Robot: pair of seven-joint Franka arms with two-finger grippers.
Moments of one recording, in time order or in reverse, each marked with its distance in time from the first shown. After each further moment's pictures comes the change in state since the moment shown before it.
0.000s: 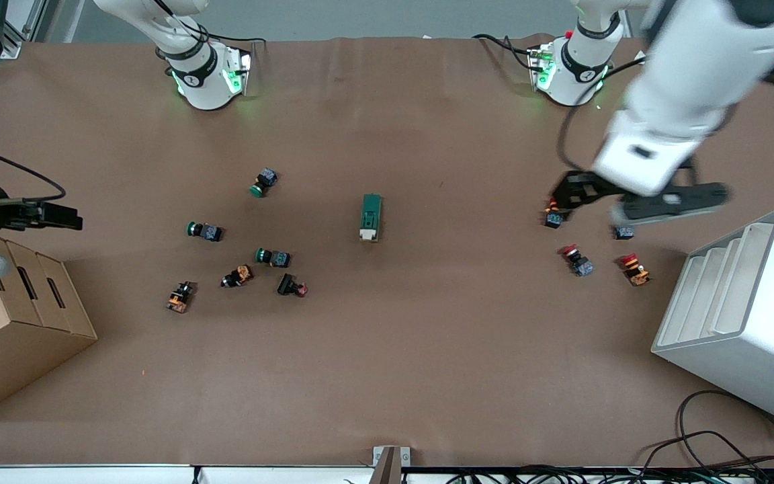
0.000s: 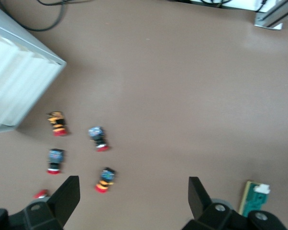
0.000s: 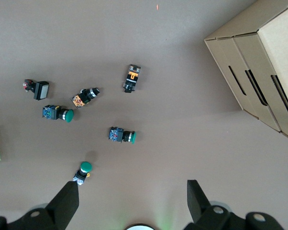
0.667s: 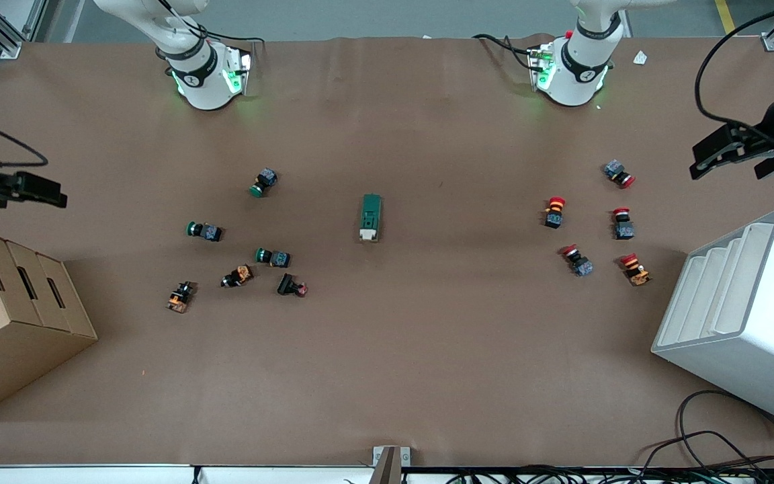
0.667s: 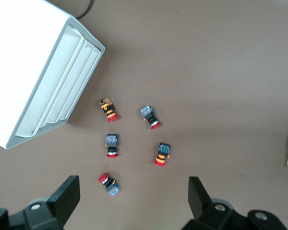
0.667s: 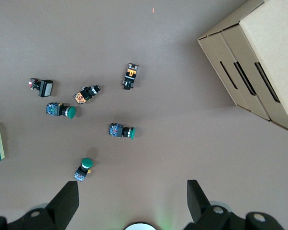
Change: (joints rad) left arm 0.018 -0.158 0.300 -0.096 -0.139 -0.135 0.473; right arm -0.003 -0.163 -0.010 -0.147 0.000 0.042 0.000
